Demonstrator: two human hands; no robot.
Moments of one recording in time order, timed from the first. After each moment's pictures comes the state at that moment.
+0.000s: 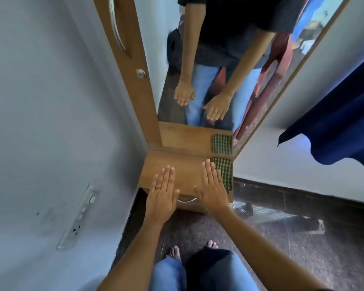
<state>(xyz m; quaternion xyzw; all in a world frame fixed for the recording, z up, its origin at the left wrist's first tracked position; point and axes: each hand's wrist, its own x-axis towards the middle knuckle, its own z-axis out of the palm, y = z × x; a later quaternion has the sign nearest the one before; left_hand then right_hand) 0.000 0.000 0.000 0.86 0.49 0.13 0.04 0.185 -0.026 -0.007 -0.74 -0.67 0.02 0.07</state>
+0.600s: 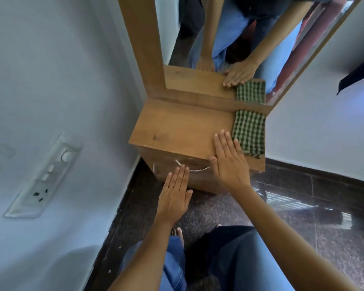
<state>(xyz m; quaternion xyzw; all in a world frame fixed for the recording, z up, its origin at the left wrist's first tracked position) 0.003 -0.052 -0.226 0.86 0.48 0.10 0.12 0.203 -0.025 -0.154 -0.70 -0.71 -0.03 0.09</state>
